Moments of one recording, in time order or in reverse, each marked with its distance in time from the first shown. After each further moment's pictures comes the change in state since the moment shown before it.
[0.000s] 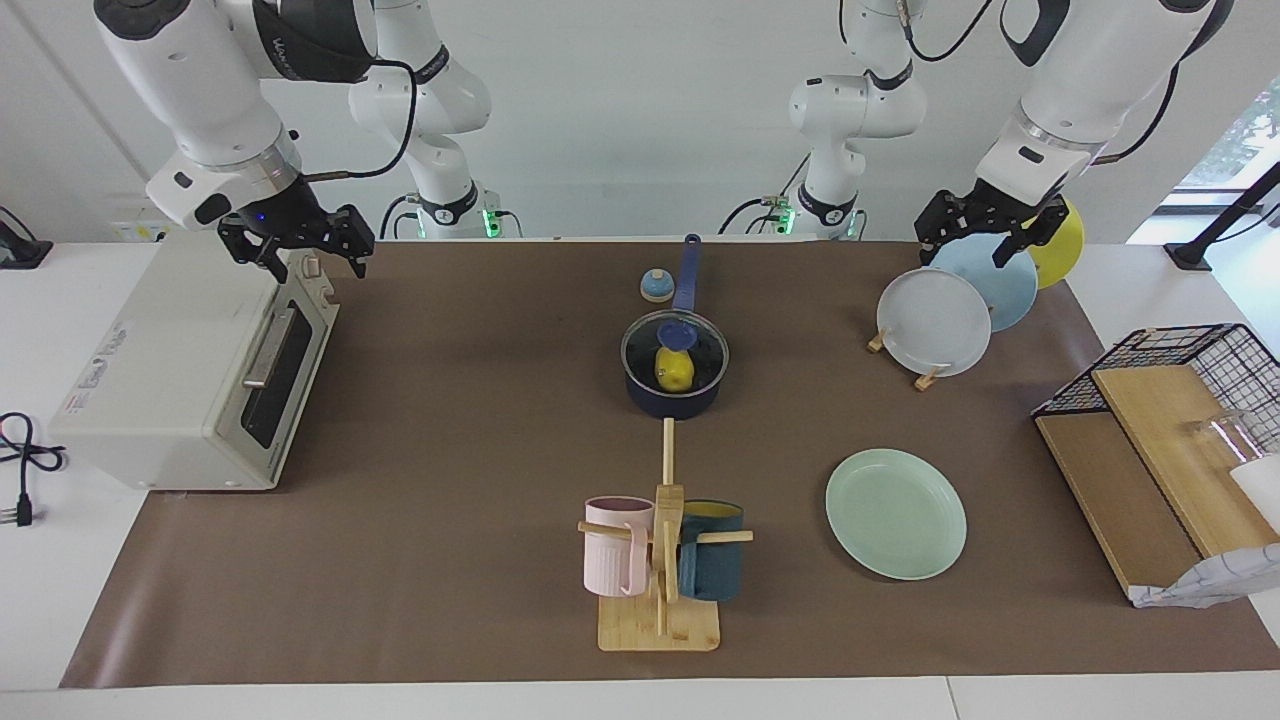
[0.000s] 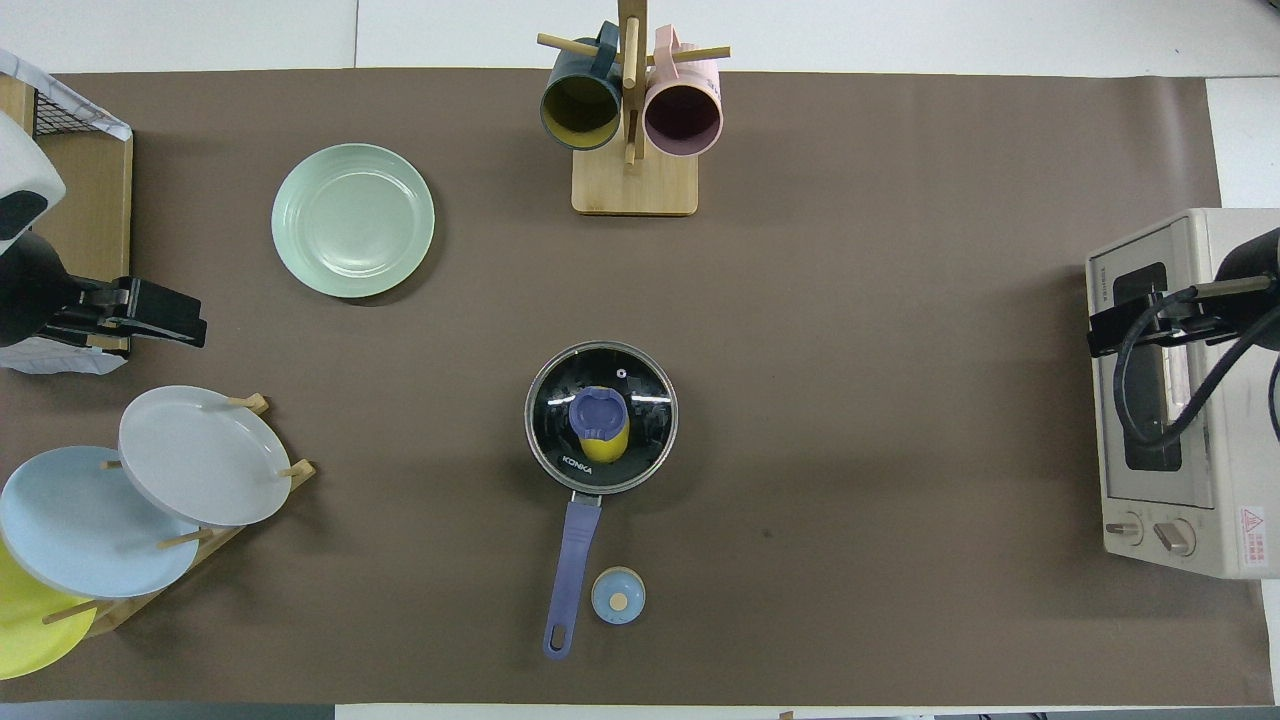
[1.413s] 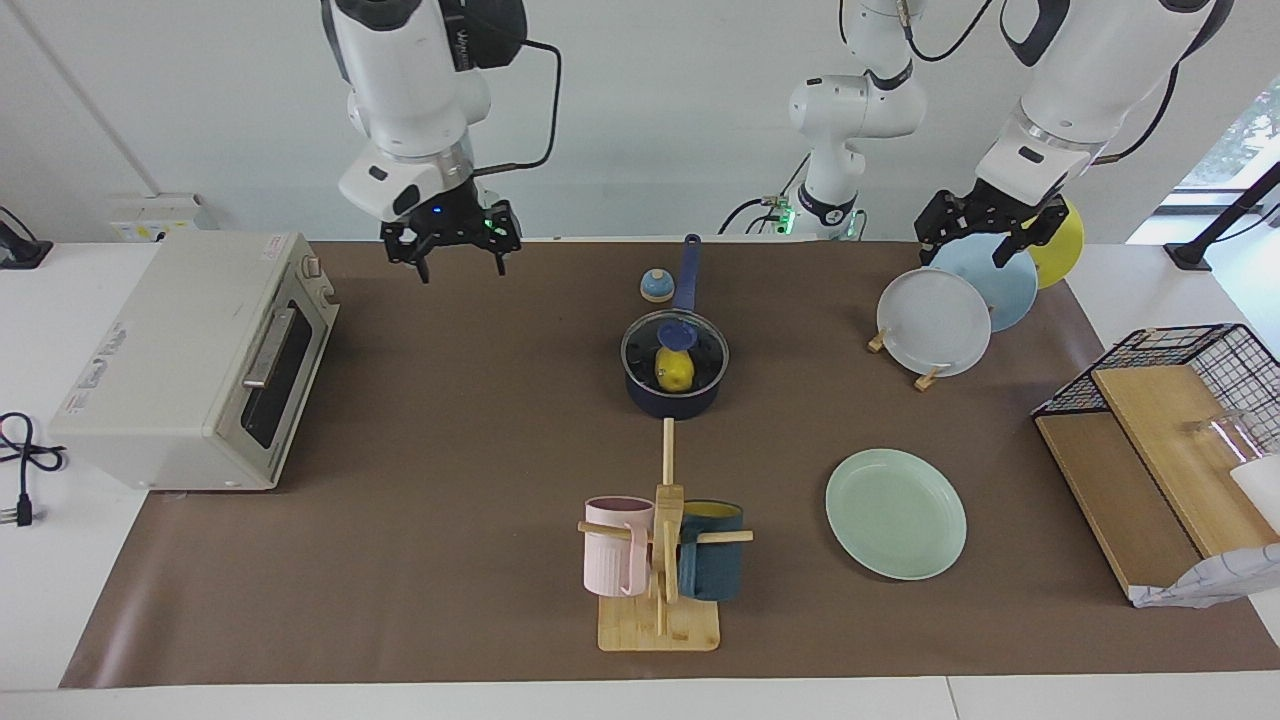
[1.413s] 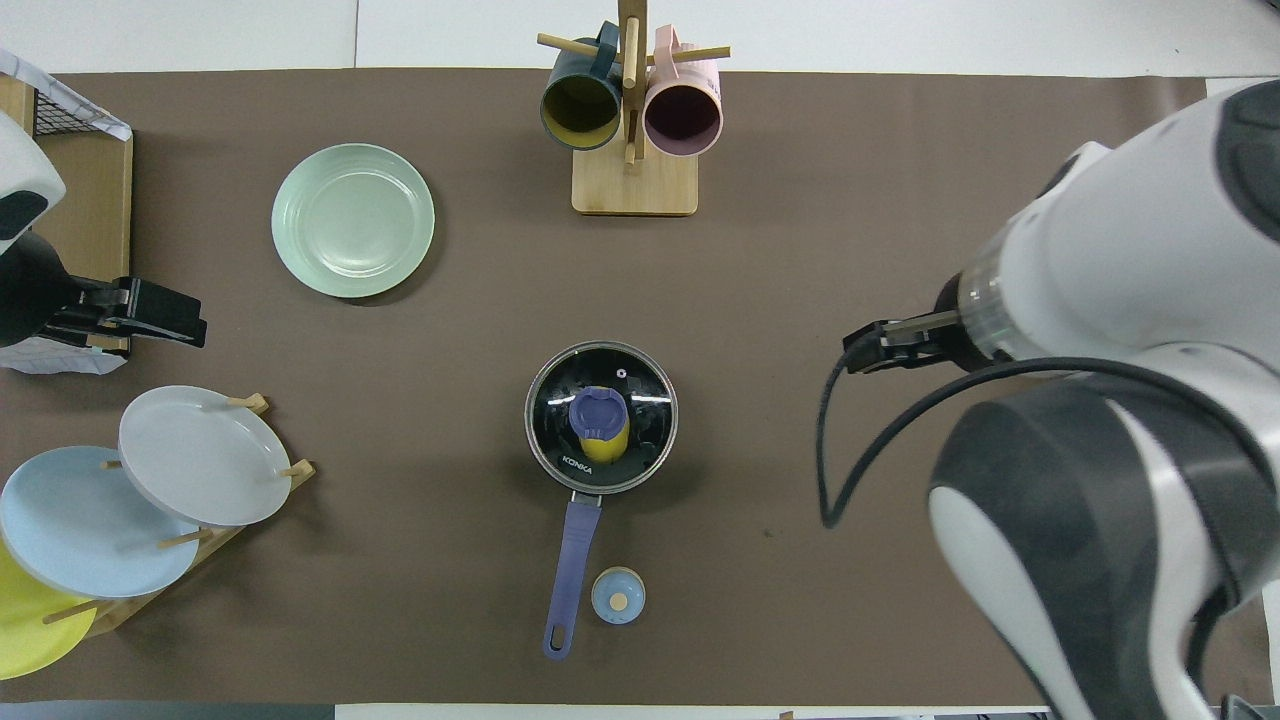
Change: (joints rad) left arm 0.000 0.000 0.000 0.000 0.000 0.000 0.000; right arm 0.347 0.053 0.029 0.022 0.019 0.083 0.350
